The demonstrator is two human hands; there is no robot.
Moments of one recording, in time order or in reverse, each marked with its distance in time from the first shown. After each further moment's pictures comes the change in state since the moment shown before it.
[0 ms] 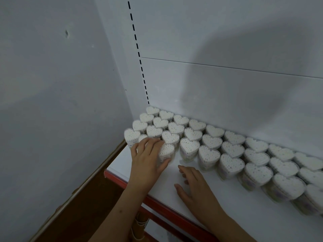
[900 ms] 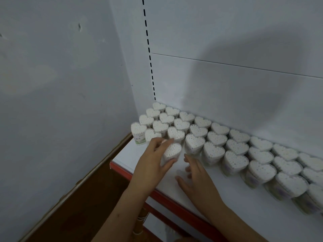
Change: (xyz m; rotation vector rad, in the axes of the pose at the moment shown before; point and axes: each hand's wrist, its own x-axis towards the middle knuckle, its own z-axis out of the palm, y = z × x) left_hand -0.010 0.018 -0.038 -0.407 -0.187 -0.143; right_hand 0.009 -0.013 -0.002 0.025 0.036 0.057
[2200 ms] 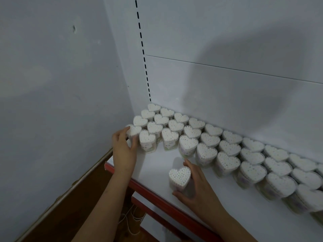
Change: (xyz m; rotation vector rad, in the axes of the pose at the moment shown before) left_hand 0.029 -0.055 -0.004 -0.196 0.402 -0.481; right_hand -0.021 0.023 -0.015 0.110 -0.086 -0.049
